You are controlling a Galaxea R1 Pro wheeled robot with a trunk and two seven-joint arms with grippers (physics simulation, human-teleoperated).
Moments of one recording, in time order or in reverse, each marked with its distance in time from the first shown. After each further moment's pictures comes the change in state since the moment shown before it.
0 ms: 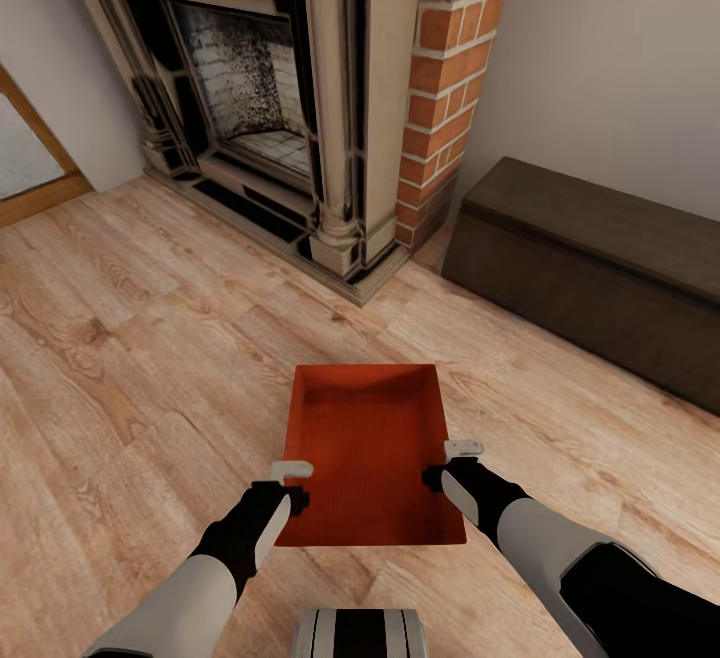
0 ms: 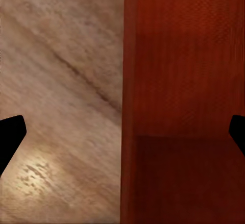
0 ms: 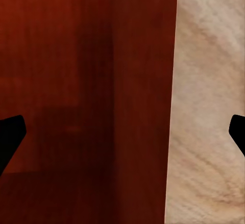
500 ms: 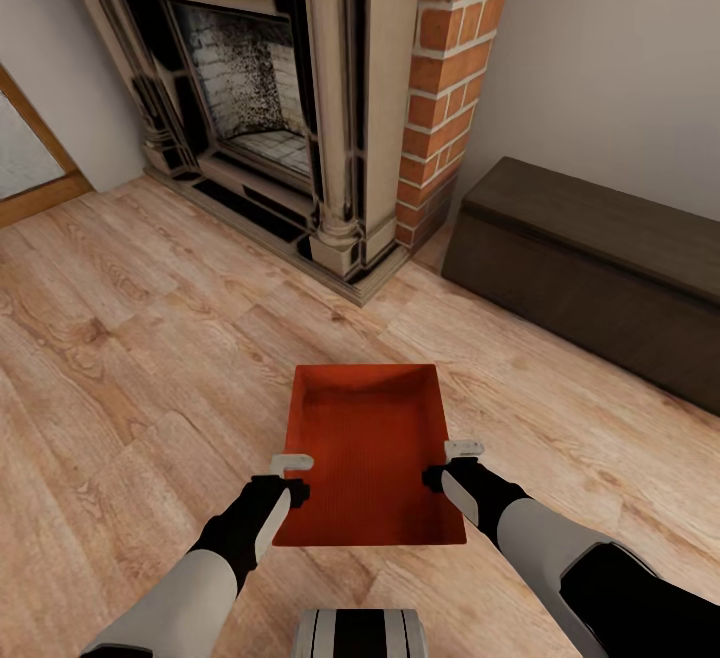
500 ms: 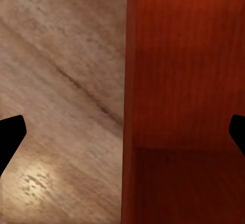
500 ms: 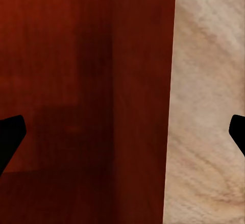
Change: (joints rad) left arm -0.010 0.000 0.000 -0.016 0.000 -0.001 0.000; right arm 0.000 0.000 0.000 0.003 0.000 0.000 0.000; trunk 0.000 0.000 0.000
